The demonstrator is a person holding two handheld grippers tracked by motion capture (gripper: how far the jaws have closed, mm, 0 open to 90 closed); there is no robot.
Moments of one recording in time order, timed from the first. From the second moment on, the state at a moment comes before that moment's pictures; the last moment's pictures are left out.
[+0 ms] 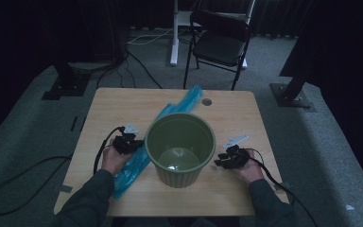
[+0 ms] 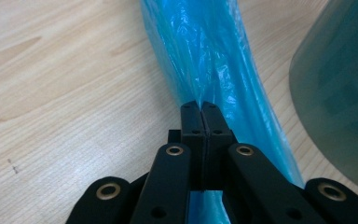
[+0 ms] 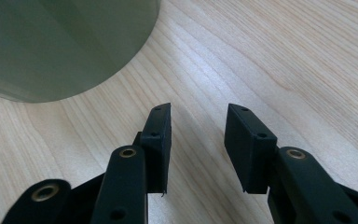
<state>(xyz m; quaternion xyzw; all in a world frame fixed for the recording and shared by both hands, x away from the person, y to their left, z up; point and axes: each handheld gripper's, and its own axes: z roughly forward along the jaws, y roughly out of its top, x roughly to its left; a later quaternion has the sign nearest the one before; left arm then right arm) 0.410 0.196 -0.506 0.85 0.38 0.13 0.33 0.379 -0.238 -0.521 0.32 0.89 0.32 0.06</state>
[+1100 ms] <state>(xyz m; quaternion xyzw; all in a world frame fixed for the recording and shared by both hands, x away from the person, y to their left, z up) 0.398 0.203 -0.464 0.82 0.36 0.16 0.41 0.379 -0.215 -0.508 0.30 0.88 0.36 0.08</state>
